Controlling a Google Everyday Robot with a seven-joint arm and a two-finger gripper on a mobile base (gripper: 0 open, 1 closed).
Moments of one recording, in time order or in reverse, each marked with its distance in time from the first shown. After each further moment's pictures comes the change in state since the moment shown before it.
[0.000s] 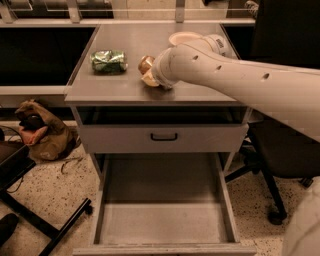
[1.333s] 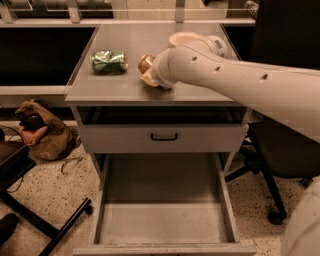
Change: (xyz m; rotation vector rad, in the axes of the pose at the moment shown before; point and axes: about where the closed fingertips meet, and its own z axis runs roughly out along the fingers) arm 0.003 0.002 0.002 0.000 0.000 0.000
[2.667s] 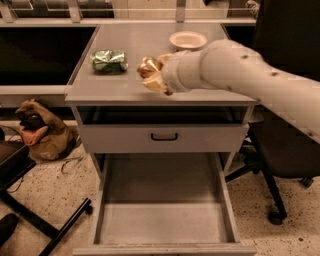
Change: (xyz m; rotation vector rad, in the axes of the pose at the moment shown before) arm -0.009 0.022 -0.084 -0.090 -0.175 -0.046
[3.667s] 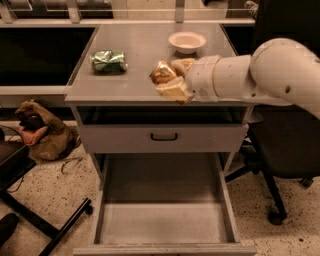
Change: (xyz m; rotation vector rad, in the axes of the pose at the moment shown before) arm -0.001 0.029 -0.078 -0.127 -0.138 0.084
